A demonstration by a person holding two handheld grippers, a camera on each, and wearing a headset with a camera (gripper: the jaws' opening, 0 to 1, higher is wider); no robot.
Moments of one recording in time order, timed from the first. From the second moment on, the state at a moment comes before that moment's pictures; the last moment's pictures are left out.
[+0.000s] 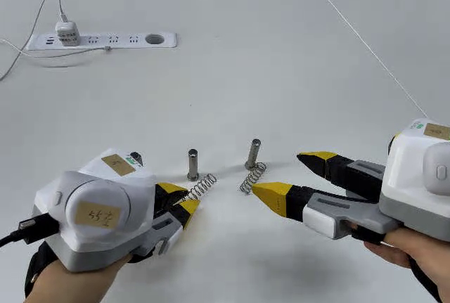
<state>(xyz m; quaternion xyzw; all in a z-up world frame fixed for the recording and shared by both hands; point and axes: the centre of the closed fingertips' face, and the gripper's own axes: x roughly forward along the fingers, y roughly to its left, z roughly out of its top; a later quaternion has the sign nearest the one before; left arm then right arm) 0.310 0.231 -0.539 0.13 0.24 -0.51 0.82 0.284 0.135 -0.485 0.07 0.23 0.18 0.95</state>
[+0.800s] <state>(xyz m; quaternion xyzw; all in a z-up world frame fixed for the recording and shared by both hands) 0.302 0.233 -0.467 0.03 0.14 -0.51 0.85 0.307 0.188 -0.439 0.25 0.18 0.23 0.92</state>
